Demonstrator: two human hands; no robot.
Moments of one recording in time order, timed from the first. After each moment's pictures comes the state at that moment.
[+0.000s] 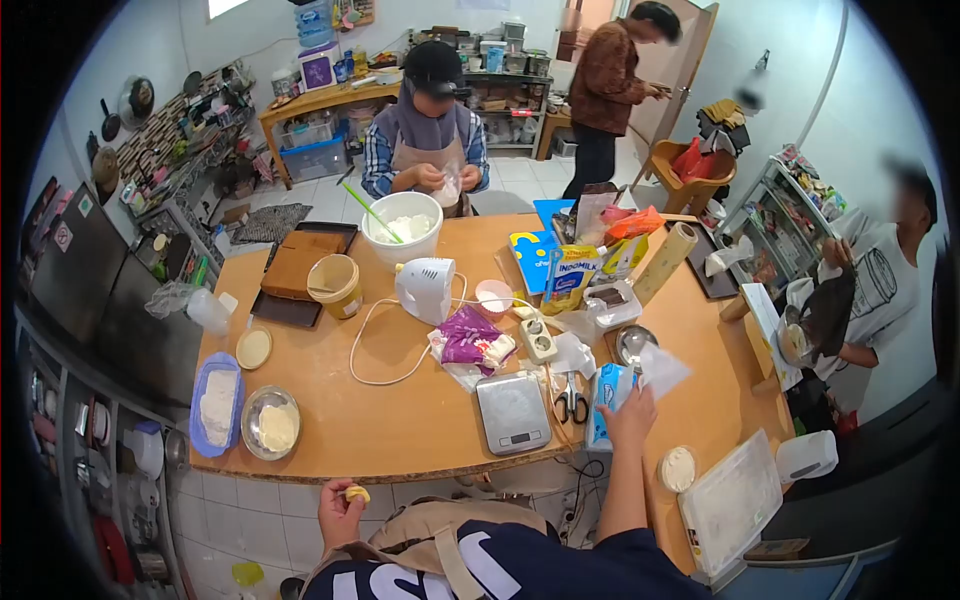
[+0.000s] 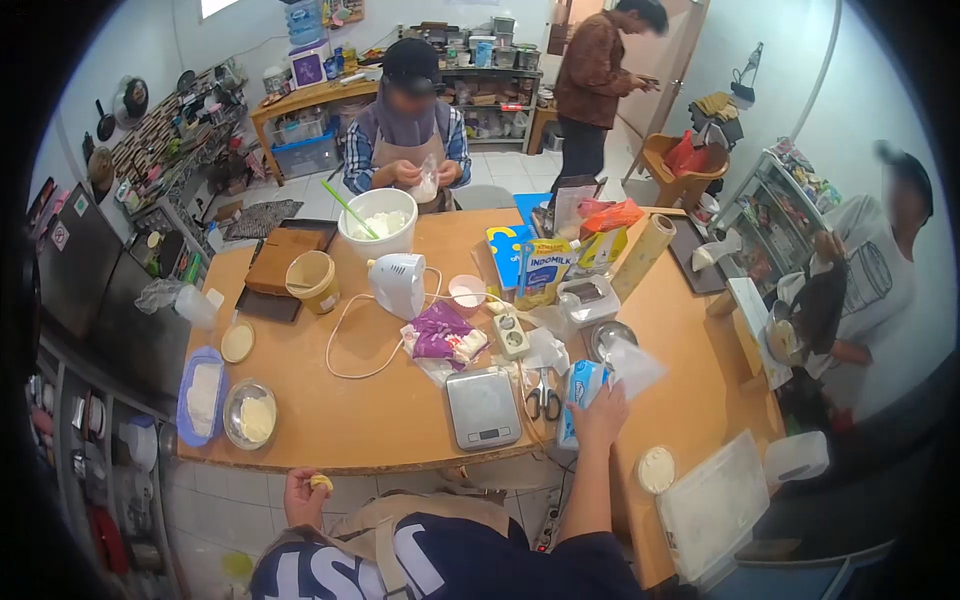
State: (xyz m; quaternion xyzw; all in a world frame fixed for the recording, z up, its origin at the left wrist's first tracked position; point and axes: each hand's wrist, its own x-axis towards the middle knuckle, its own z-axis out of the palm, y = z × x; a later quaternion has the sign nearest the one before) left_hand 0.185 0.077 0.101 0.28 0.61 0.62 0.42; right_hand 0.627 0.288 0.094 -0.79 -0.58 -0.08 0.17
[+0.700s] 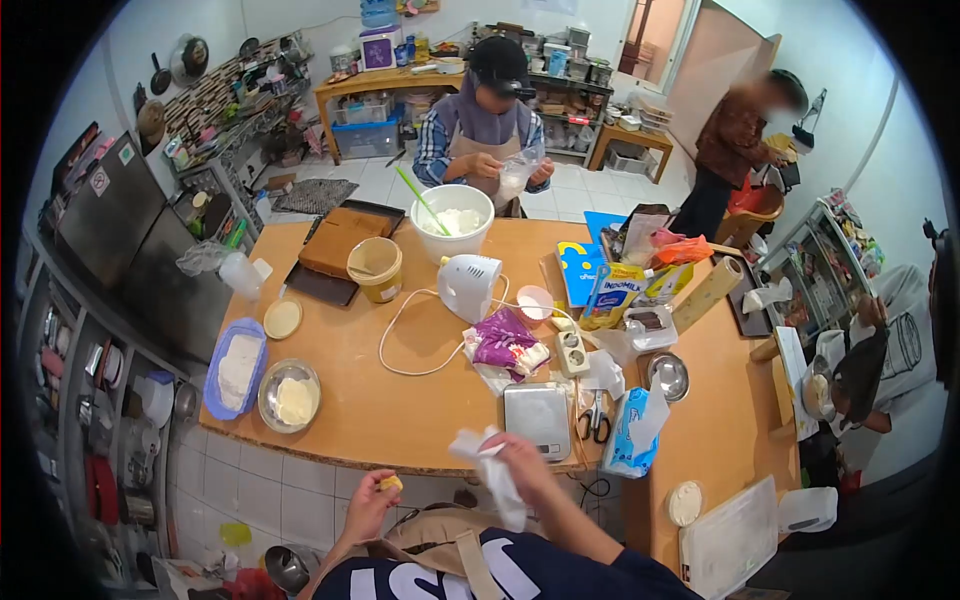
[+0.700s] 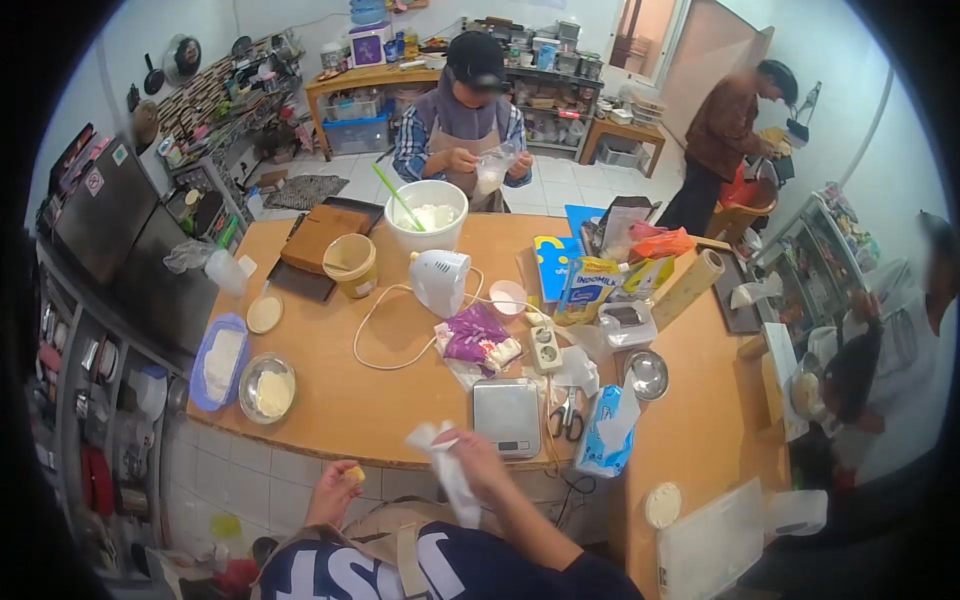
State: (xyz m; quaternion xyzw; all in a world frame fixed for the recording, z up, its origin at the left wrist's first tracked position) left_hand 0.207 0.083 0.098 0.16 0.56 0.57 0.57; right_hand 0.442 0.237 0.119 -0.36 -0.36 0.81 0.29
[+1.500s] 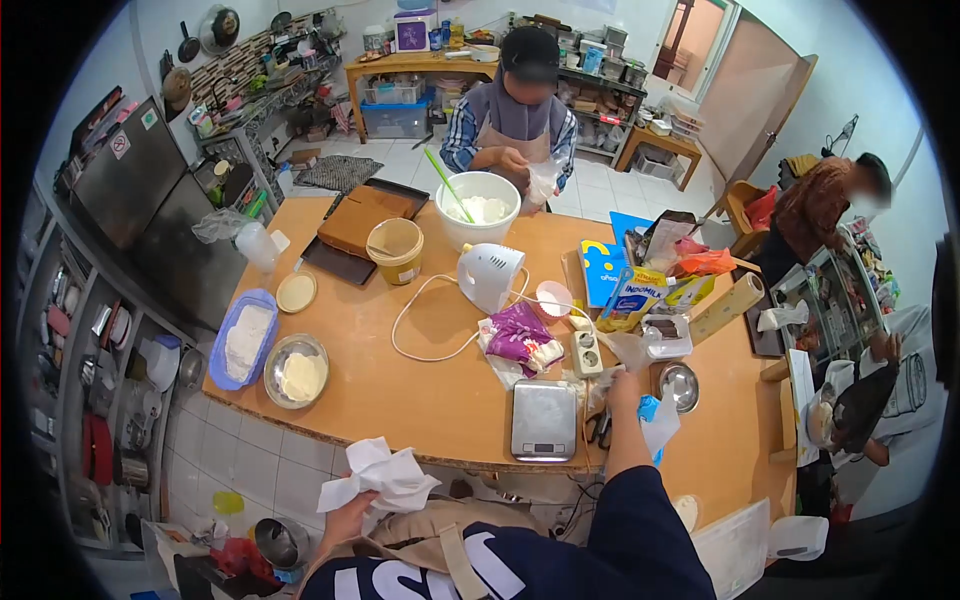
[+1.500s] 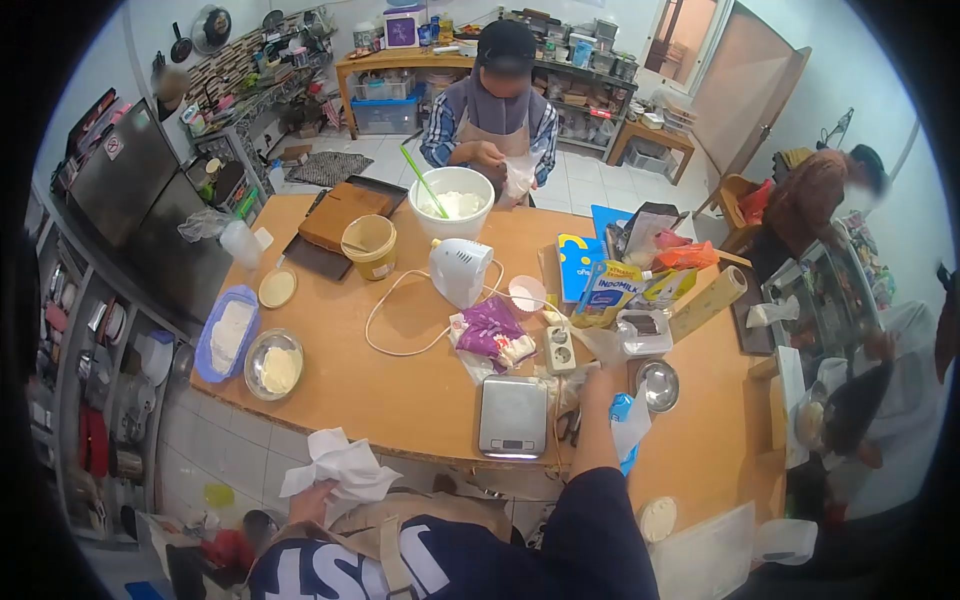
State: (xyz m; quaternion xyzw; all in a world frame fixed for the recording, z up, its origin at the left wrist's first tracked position) left_hand 0.197 0.031 0.096 0.30 0.74 0.46 0.39; right_hand 0.603 0.442 -0.018 -0.69 -0.71 0.02 0.13
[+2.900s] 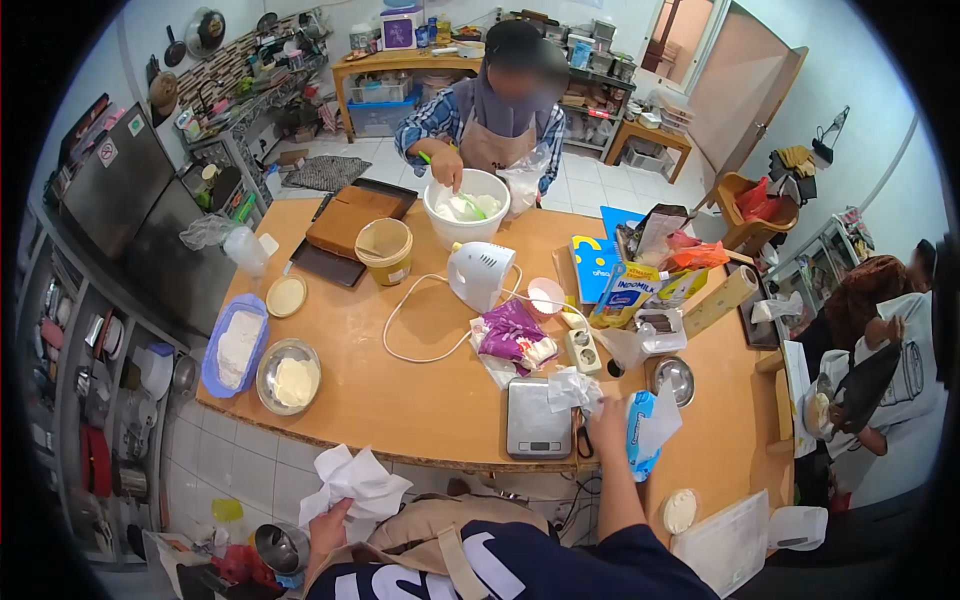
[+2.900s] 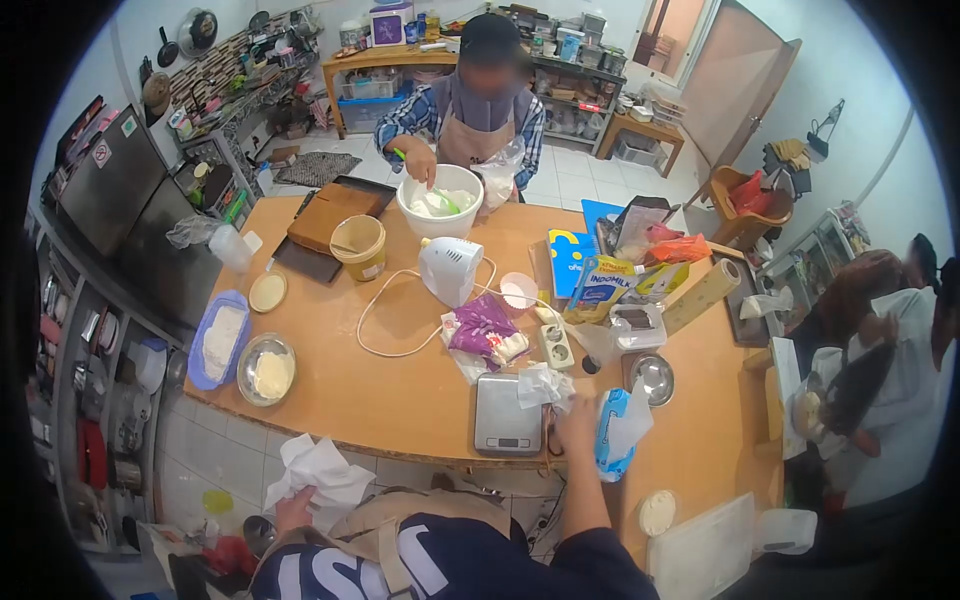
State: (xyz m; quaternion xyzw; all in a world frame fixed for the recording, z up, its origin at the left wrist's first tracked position) left_hand 0.169 -0.002 0.073 0.32 0.79 0.42 0.32; right_hand 0.587 0.341 0.023 -0.67 -0.71 0.14 0.18
